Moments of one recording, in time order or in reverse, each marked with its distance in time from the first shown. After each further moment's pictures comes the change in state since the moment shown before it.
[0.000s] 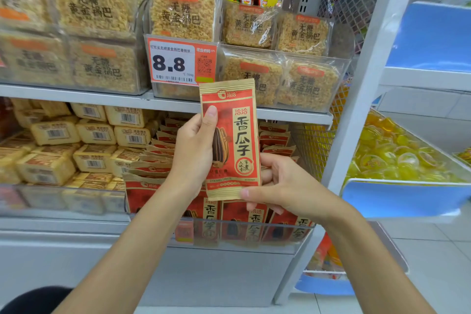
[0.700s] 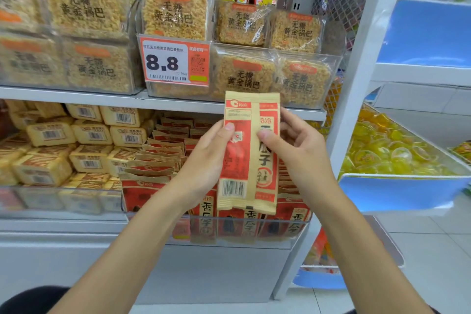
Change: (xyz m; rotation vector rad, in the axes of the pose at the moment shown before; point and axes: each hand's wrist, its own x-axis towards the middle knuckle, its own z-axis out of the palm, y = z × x) left_hand -0.019 0.006 0.011 -0.020 -0.334 -0.117; right_hand 0.002 -0.012 -0.006 0.118 0.610 -0.267
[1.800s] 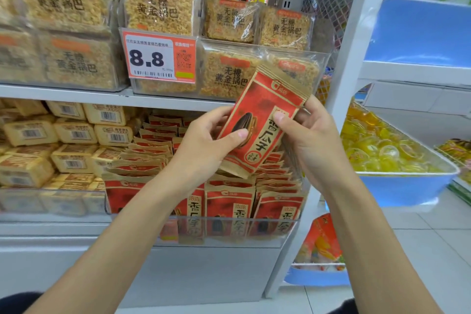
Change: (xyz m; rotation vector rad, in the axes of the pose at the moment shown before) left_hand 0.013 0.008 0.006 0.206 0.026 0.141; right_hand 0.017 -0.008 -0.026 0.124 -0.018 -0.061
